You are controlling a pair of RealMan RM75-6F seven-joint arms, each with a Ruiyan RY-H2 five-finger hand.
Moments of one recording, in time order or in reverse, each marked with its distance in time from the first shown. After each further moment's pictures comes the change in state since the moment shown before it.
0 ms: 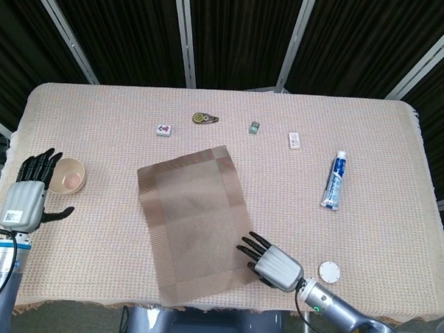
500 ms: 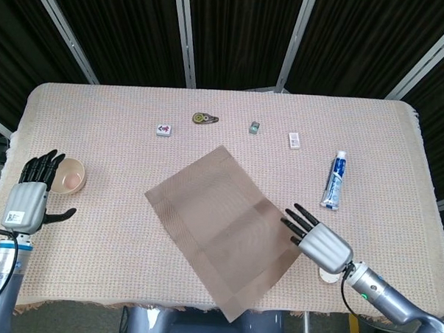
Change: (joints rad) left arm 0.001 0.000 0.000 -0.008 0.006 -0.012 -0.005; right arm -0.011 0.261 0.048 0.042 -0.014 0.155 -0.052
